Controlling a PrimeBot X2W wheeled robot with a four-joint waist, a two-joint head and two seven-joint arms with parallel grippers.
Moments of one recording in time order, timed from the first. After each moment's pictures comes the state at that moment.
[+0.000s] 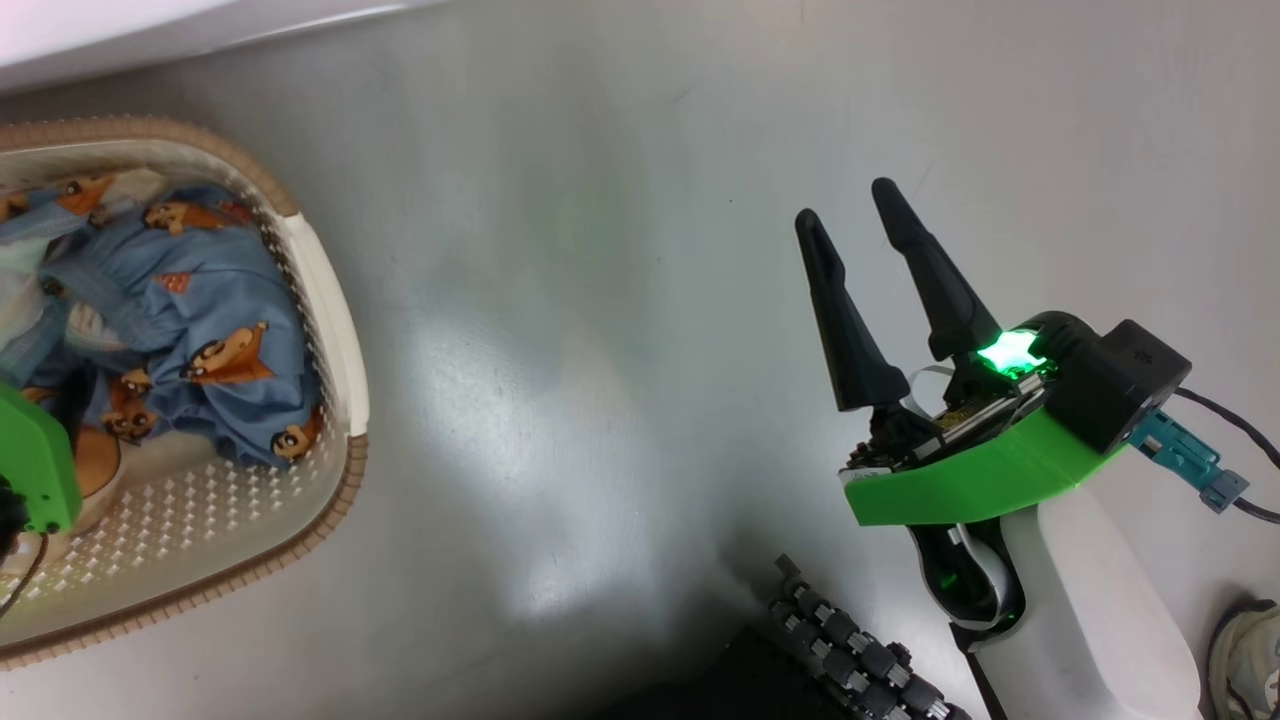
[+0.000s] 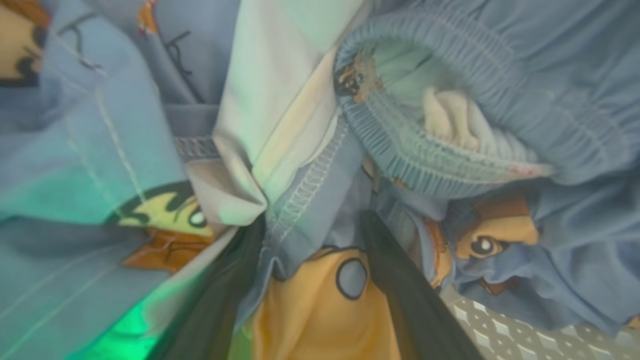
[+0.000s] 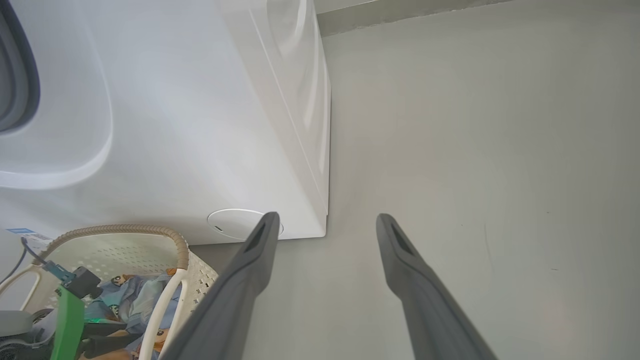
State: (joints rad) left arm -0.91 0.56 -0.86 1.05 -0.89 -0.13 -0.02; right arm -0.43 -0.05 0.25 0.03 0.43 0.13 -0.26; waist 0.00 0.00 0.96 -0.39
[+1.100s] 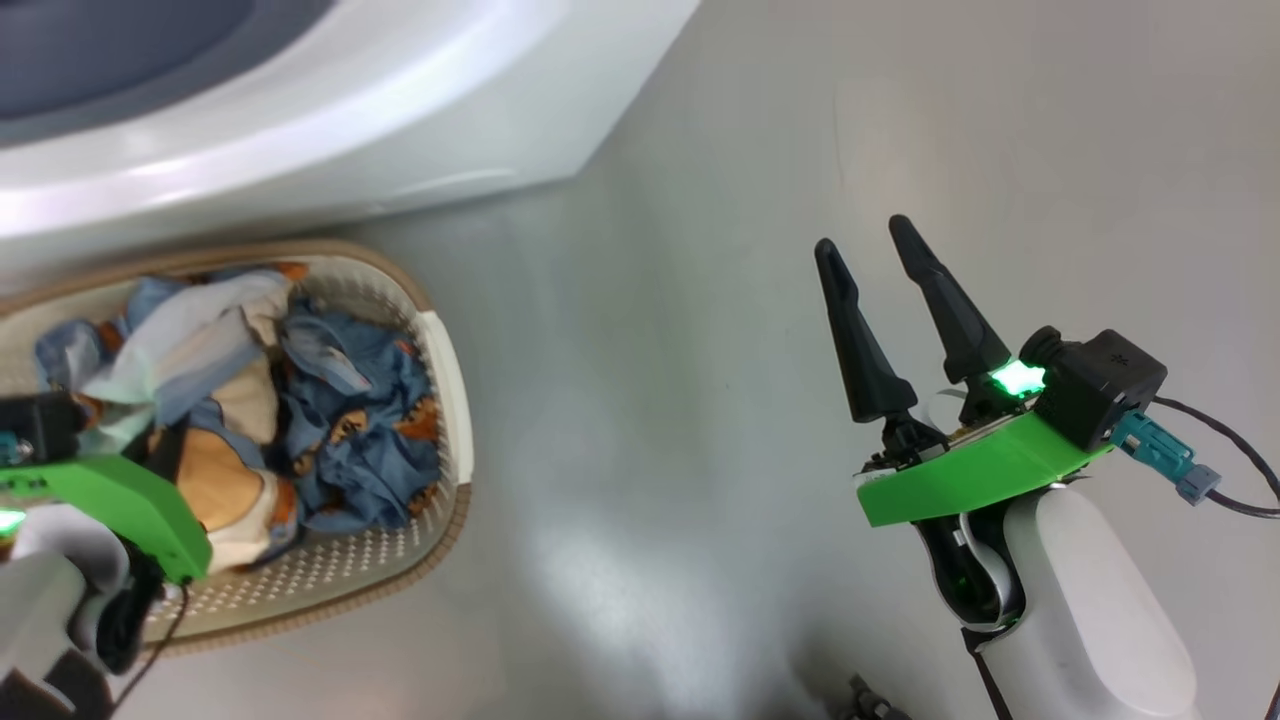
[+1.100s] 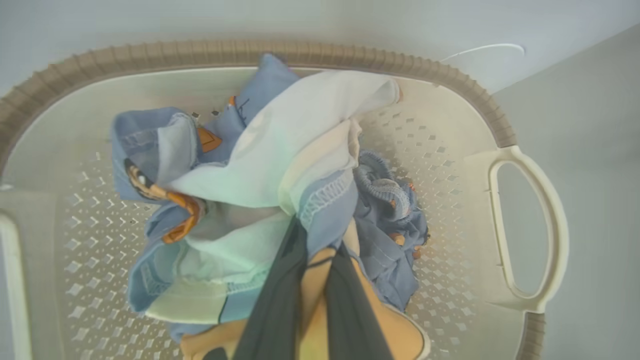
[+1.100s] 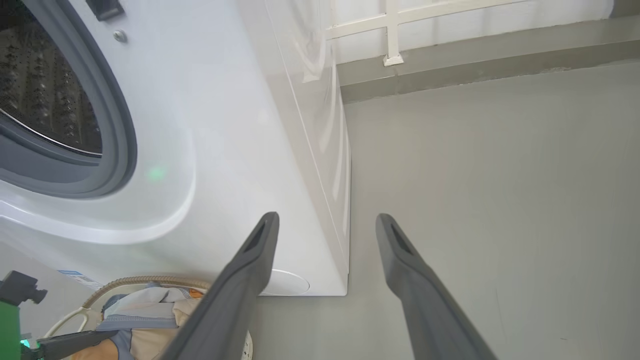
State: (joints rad) left arm -0.76 0.53 -0.97 0.85 -1.18 -0.13 -0.24; right arm -0.43 -0.05 0.20 0.15 0.38 0.13 -0.26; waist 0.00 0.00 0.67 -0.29
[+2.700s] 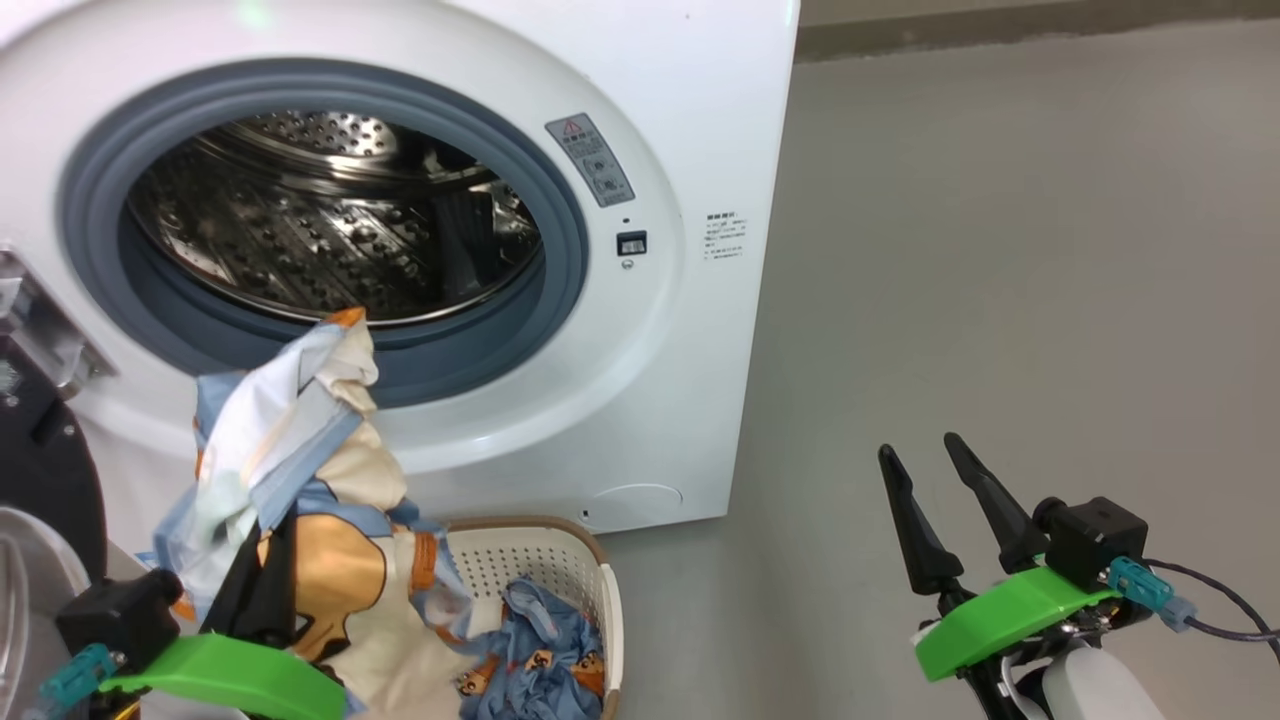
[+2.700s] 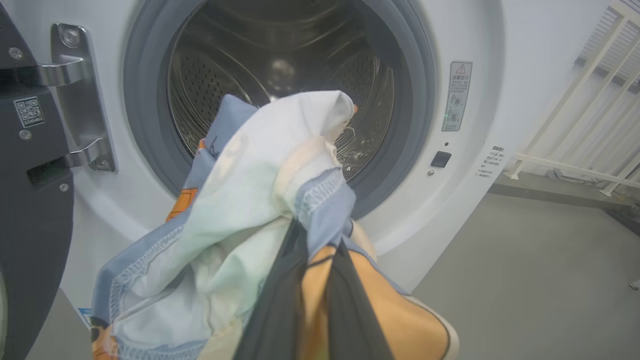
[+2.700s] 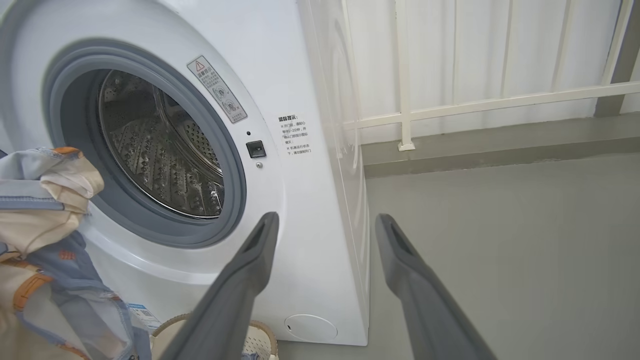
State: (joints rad) left arm -0.12 0.36 -0.33 0.11 -0.74 0.06 -0.25; right arm -0.21 -0.08 0.12 0.32 0.32 0.13 -0.26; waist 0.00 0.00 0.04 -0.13
